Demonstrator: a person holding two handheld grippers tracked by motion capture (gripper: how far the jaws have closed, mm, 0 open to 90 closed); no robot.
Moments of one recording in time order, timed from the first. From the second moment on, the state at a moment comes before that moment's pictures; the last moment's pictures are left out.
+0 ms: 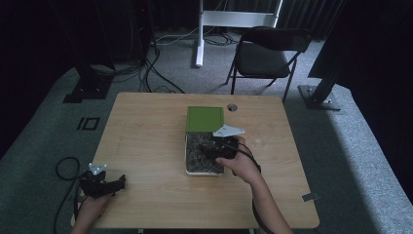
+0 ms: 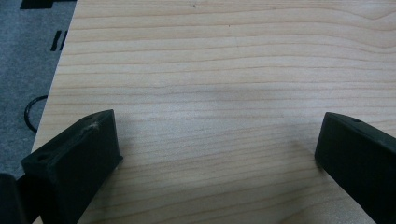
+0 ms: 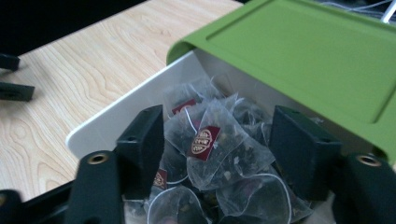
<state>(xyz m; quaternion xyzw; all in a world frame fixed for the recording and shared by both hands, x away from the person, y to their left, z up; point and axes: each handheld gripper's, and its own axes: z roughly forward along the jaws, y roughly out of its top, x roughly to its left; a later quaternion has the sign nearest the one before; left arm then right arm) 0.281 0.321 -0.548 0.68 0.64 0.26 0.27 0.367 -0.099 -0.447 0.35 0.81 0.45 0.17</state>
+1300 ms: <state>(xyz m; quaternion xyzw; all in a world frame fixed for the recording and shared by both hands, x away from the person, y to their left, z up) 0.281 0.321 -0.548 0.68 0.64 0.26 0.27 0.374 -0.101 -0.448 0.33 0.83 0.42 0.16</state>
